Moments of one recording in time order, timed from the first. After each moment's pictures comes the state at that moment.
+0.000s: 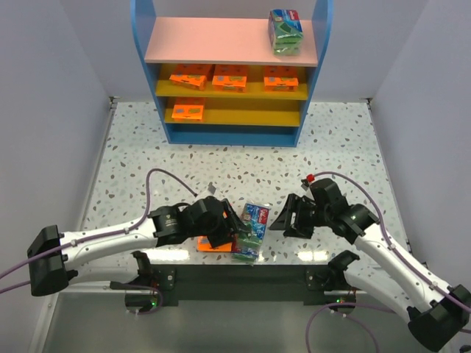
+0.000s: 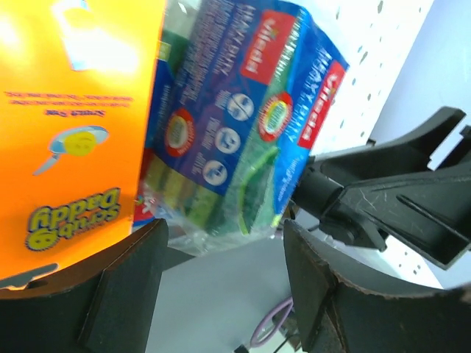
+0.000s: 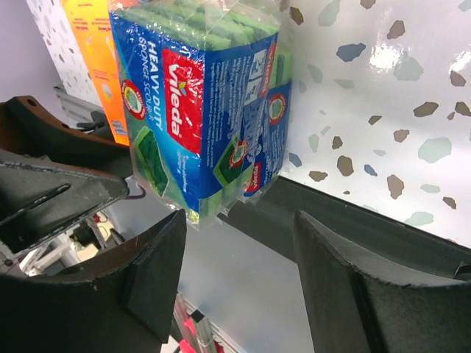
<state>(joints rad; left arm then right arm) -1.14 1.08 0.73 -0.45 -0.07 -1.51 0.57 0.78 0.65 -0.76 -0.38 0.92</state>
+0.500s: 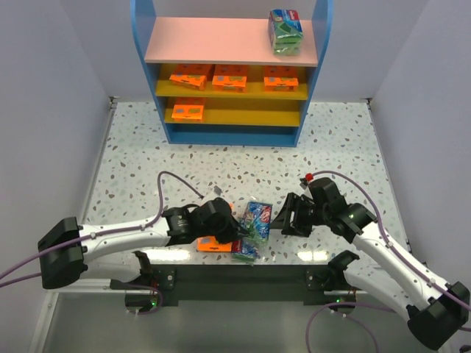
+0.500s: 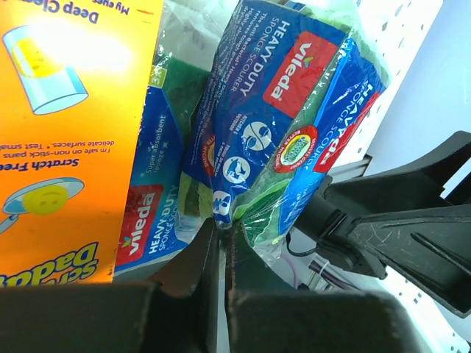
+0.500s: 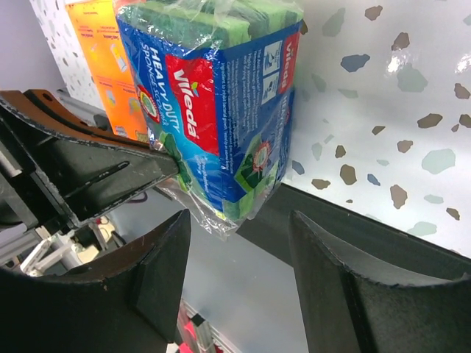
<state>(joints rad) -1.14 1.20 0.69 -0.29 -0.09 -1.56 0.57 0.80 0.64 -0.71 -0.38 0.92</state>
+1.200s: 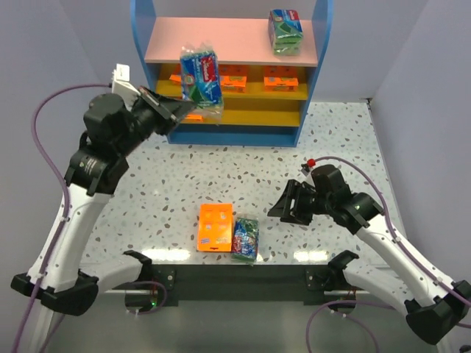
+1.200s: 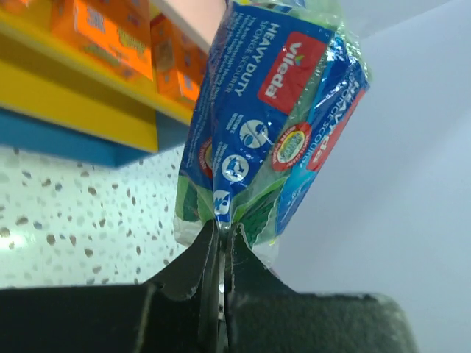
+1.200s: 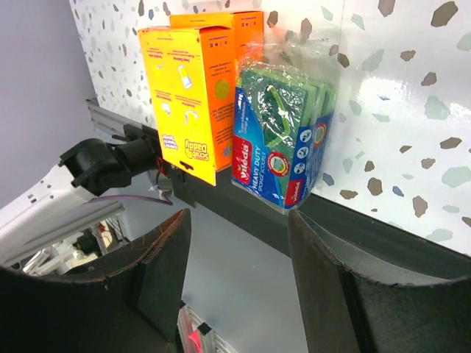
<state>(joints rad) -0.52 1.09 1.50 -0.55 0.03 -1.10 0.57 0.85 0.82 -0.78 -0.35 0.90</state>
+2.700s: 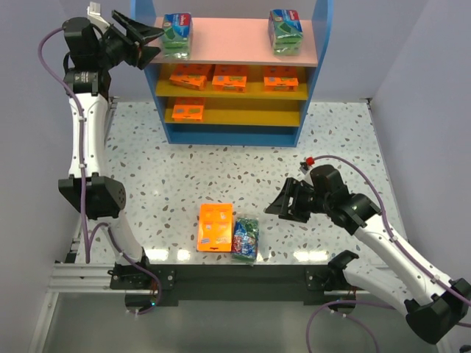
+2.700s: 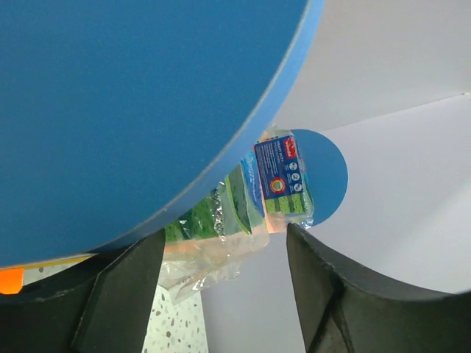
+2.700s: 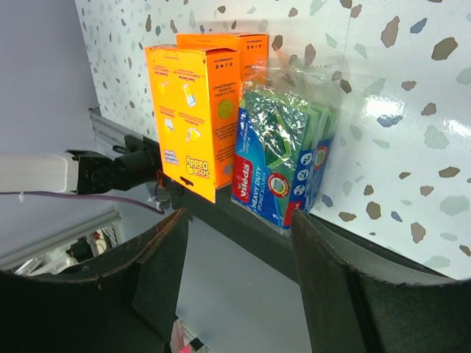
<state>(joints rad) 0.11 1.91 2.29 -0.44 0.68 -1.14 0.57 0.86 0.79 -0.69 -0.33 0.89</state>
